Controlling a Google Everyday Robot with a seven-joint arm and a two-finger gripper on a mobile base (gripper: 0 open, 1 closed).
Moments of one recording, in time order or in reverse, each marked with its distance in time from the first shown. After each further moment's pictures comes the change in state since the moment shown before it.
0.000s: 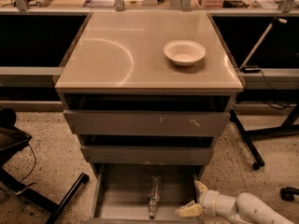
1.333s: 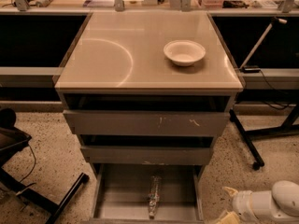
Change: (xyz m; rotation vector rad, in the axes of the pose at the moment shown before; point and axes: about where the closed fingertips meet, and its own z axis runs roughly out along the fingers) arm -0.006 0.021 -0.141 -0.050 0.361 -0.077
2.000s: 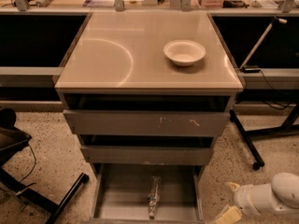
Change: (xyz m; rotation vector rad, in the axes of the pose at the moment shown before) arm -0.007 -0.009 -0.020 0.042 0.075 -0.005
